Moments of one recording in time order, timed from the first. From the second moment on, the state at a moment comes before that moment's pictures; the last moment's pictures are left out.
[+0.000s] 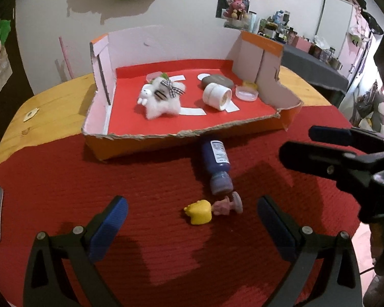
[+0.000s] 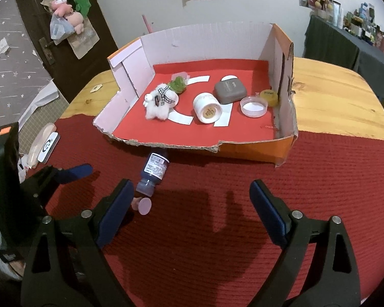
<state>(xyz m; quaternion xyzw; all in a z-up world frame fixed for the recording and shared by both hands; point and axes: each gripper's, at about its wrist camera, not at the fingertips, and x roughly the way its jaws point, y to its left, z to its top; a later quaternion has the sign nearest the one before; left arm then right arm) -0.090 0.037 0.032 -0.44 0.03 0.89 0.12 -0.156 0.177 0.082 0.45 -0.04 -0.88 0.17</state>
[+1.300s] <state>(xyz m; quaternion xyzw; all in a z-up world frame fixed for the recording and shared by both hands) -0.084 -0.006 0.009 -0.42 0.00 0.91 0.02 -0.181 0.117 0.039 0.48 -0.02 -0.85 0.21</state>
